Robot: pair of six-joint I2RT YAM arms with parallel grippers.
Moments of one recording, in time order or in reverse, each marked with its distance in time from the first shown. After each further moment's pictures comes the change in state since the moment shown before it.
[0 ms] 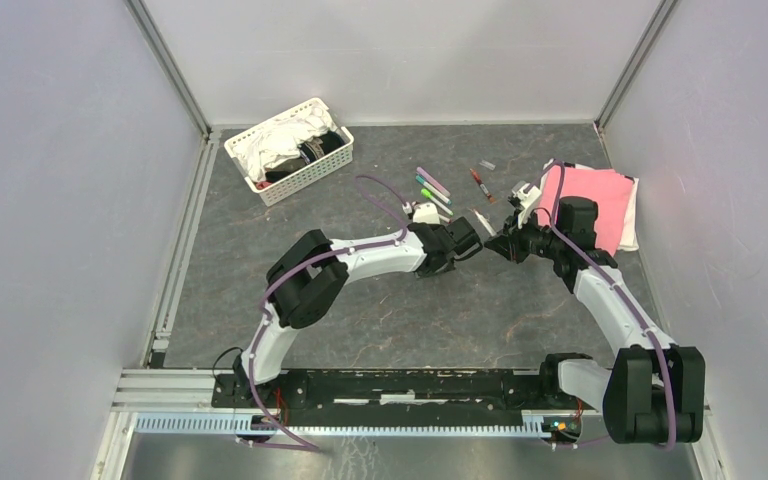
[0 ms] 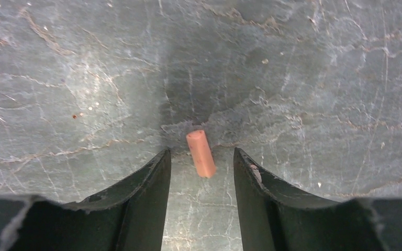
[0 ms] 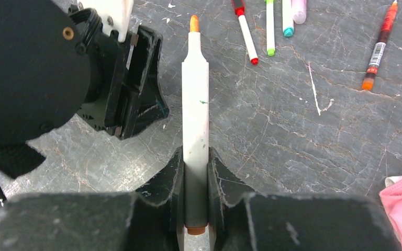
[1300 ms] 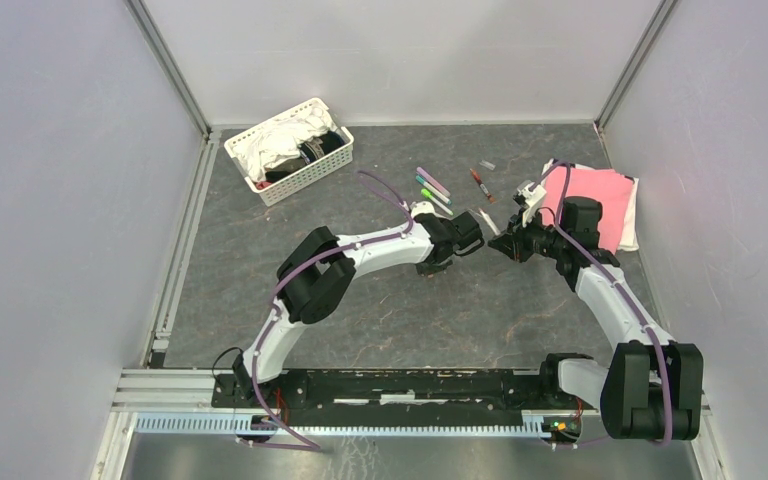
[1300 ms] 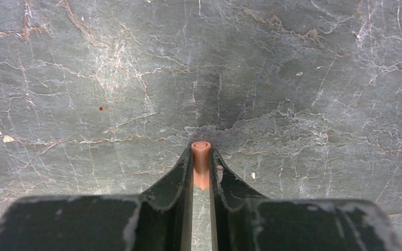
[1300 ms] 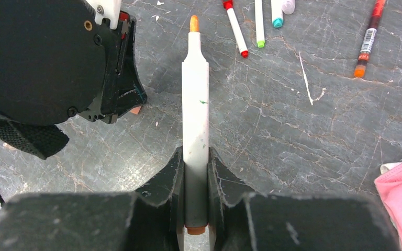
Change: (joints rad) left arm 0.021 0.079 0.142 -0.217 0.025 -0.090; right arm -0.036 0.017 0.000 0.000 -0.003 0.008
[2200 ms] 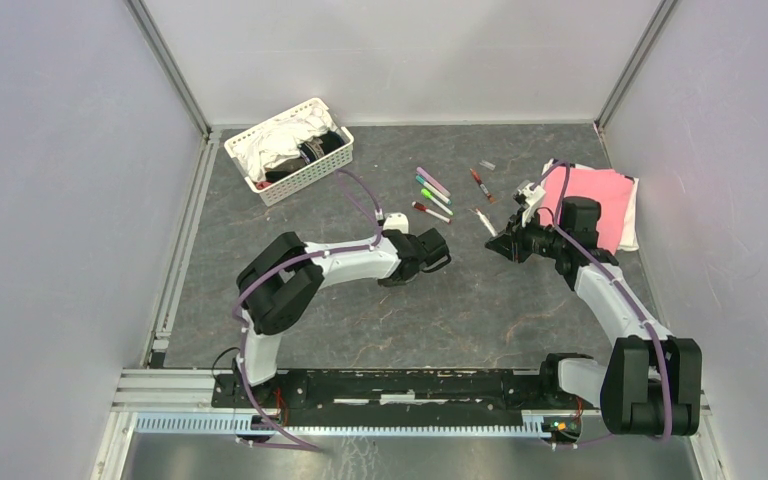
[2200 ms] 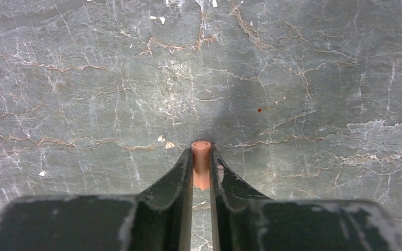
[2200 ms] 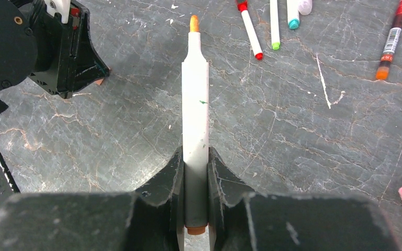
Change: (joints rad) left arm 0.025 -0.238 -0.400 0.093 -0.131 0.187; right arm -0.003 0.018 -0.005 0.020 -0.049 0.041
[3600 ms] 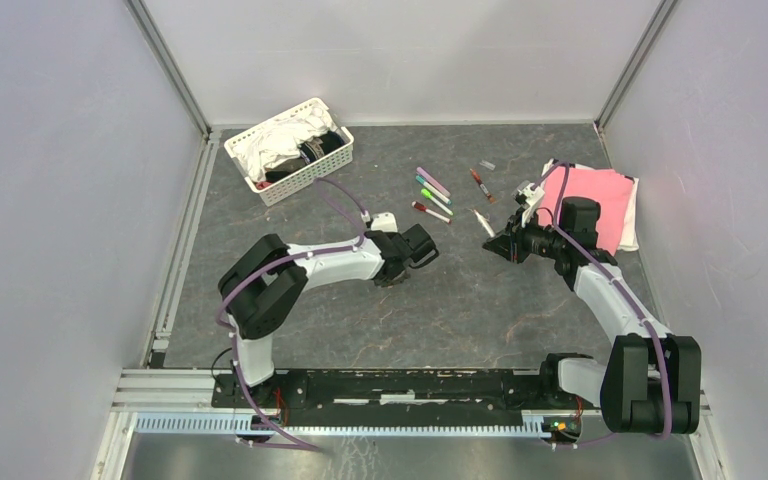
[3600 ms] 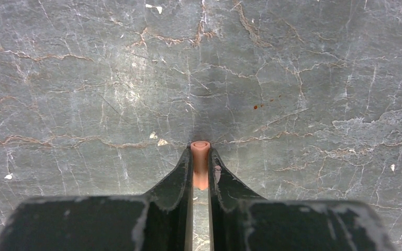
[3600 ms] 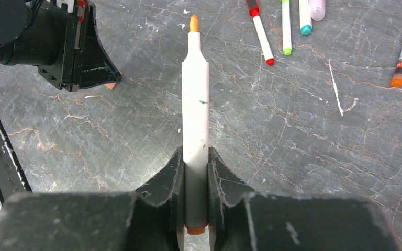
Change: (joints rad) left arm 0.041 -0.087 -0.122 0.145 0.125 -0.023; right arm 0.000 0.010 -0.006 0.021 -0.040 0.018
